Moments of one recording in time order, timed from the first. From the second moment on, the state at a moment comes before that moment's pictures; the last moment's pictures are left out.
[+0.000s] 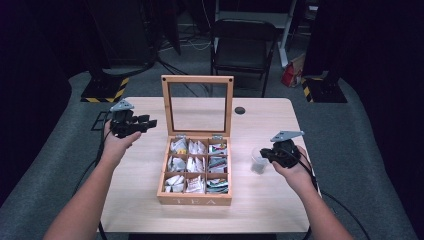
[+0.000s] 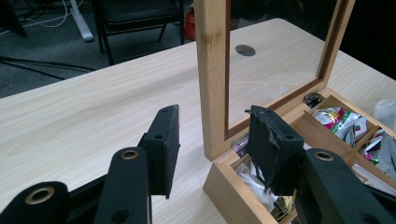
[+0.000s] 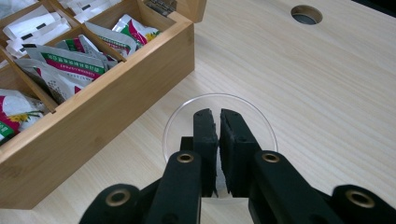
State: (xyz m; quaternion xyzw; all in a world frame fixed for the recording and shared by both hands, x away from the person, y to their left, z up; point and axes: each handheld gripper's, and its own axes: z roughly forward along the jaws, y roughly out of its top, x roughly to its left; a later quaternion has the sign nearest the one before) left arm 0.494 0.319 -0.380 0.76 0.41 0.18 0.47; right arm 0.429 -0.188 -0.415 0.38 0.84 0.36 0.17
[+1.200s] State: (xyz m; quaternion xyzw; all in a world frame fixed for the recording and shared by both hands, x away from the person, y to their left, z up) left arm 0.496 0.320 -0.378 0.76 0.41 0.17 0.47; right arm 0.459 -0.144 -0.379 0.35 0.83 0.40 0.15
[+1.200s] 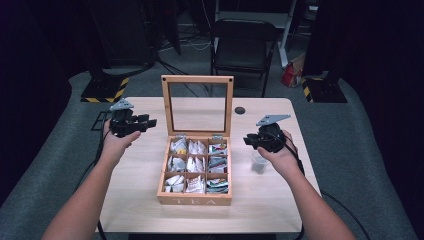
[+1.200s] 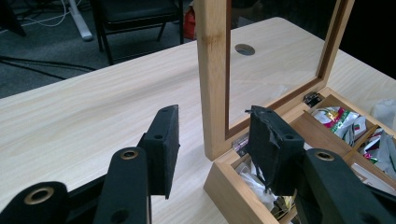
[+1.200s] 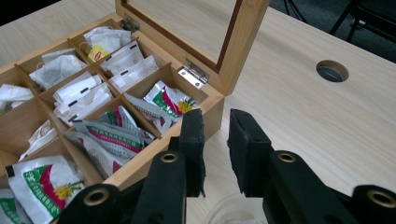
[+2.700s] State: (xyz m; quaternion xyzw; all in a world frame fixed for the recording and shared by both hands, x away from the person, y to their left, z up) left arm 0.501 0.318 -0.375 0.77 0.41 0.16 0.46; right arm 0.517 -0.112 -0.361 0.36 0.82 0.41 0.16
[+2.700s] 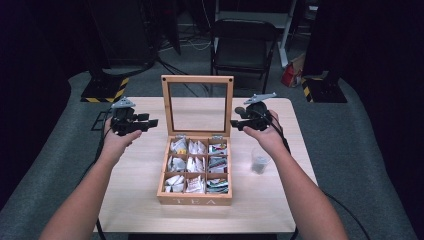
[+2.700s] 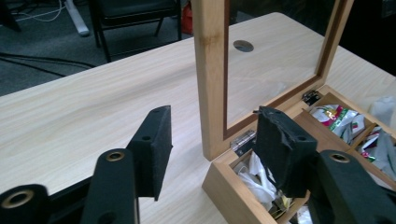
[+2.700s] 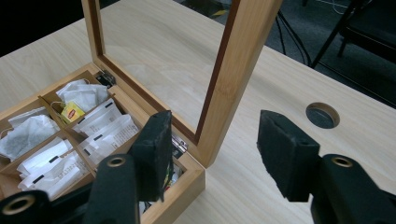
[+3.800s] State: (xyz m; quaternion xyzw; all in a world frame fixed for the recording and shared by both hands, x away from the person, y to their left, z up) left arm 0.501 0.324 -0.385 0.78 0.41 0.15 0.45; right arm 0.553 -0.083 -0.375 0.35 0.84 0.39 0.16
